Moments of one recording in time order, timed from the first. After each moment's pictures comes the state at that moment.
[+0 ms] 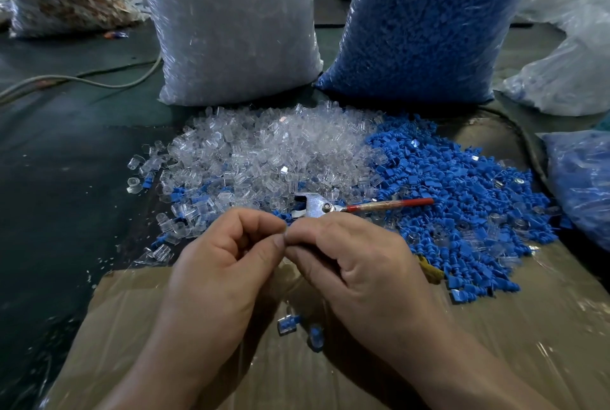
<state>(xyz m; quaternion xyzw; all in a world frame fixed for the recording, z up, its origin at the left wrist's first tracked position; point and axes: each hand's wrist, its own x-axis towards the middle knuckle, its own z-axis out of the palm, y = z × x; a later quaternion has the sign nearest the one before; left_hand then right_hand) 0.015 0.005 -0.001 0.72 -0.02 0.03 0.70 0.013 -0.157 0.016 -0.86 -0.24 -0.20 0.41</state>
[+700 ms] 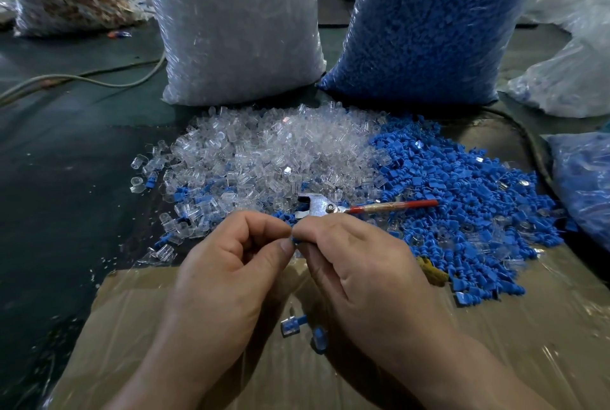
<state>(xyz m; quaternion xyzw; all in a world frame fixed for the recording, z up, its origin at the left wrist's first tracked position) 0.015 0.003 0.003 0.74 -0.01 0.03 0.67 0.010 -0.157 0.017 -0.89 -0.24 -0.21 0.34</state>
